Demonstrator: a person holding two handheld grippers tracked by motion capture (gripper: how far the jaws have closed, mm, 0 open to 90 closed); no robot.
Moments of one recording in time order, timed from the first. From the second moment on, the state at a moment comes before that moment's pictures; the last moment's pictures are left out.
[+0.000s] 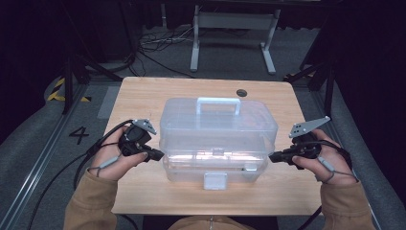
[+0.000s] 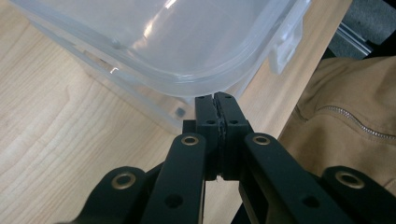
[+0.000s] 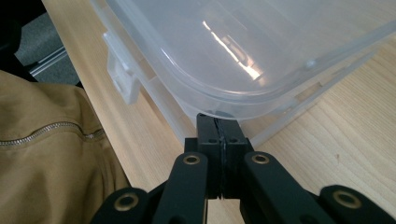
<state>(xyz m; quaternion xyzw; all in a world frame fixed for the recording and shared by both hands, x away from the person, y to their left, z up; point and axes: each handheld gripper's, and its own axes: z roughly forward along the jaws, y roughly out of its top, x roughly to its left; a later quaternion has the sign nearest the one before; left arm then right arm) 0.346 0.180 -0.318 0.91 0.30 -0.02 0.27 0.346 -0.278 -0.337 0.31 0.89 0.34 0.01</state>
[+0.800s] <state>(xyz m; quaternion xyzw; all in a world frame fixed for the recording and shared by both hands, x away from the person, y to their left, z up) 0.349 0.172 -0.330 0.94 0.27 -0.04 0.22 0.349 -0.273 -0.348 0.29 0.91 0.30 -0.01</state>
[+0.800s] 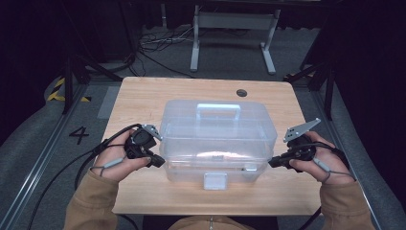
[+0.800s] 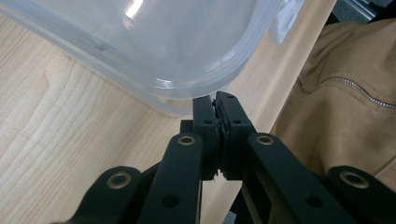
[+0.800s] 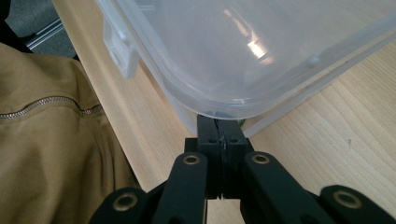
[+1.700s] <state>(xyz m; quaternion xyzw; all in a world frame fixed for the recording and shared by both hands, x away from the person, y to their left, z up) 0.351 0.166 -0.341 0.95 0.26 -0.05 0.18 0.352 -0.269 -0.359 0.28 0.92 0.27 -0.03</state>
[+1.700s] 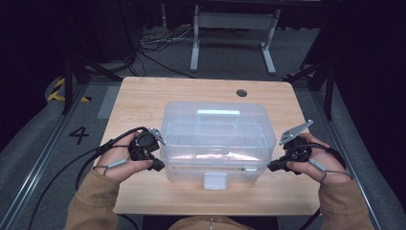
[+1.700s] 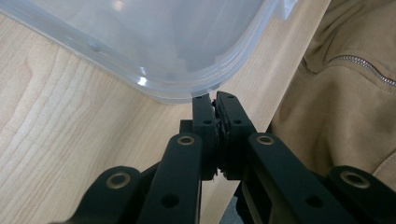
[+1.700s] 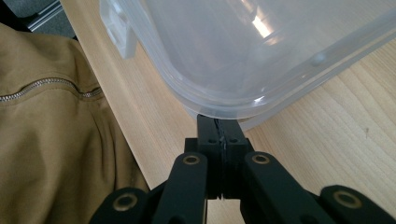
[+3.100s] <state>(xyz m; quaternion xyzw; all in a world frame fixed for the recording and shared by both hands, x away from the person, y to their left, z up) 0.350 0.204 -0.333 0.91 0.32 -0.02 0.27 0.361 -0.293 -0.354 0.30 0.91 0.29 -0.03</state>
